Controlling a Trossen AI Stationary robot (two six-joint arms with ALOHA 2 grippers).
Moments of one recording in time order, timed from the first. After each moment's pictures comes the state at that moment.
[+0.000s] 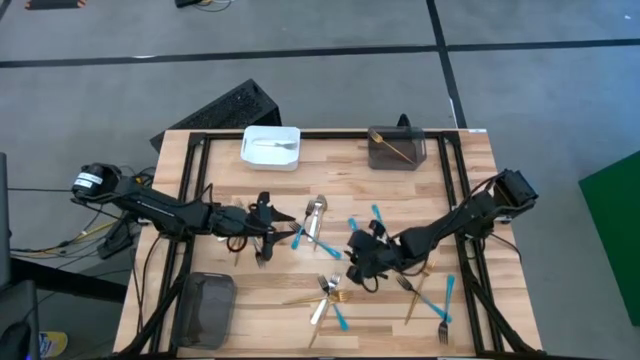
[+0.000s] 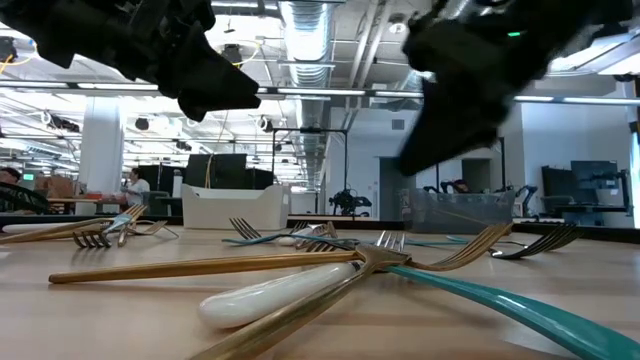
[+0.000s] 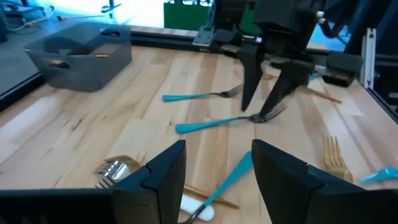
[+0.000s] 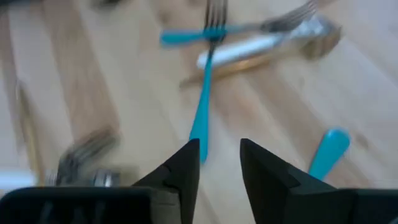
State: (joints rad) left arm -0.18 1.20 0.44 0.45 -0.30 -0.17; right arm 0.38 1.67 0.93 -0.16 0.55 0.73
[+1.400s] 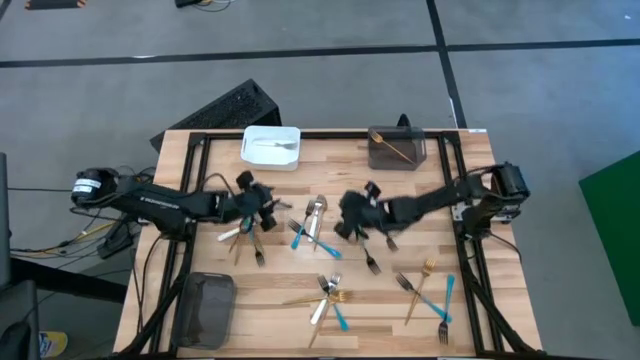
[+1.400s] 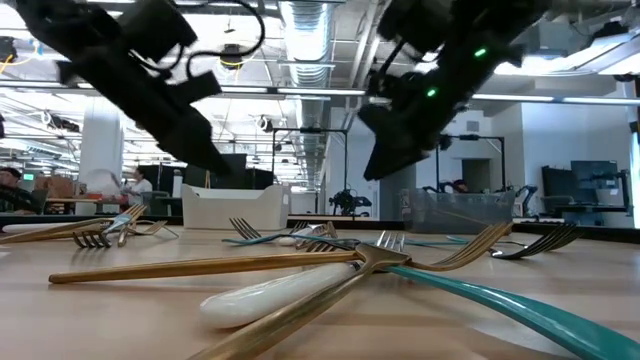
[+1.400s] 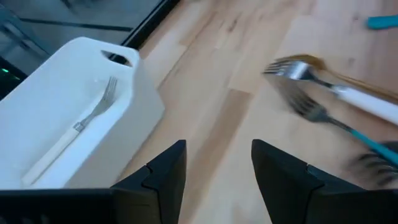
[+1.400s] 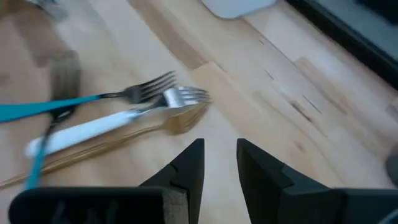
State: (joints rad) left arm 0.10 1.20 0.44 0.08 -0.49 -0.06; right arm 0.04 1.67 0.94 -0.12 0.57 0.43
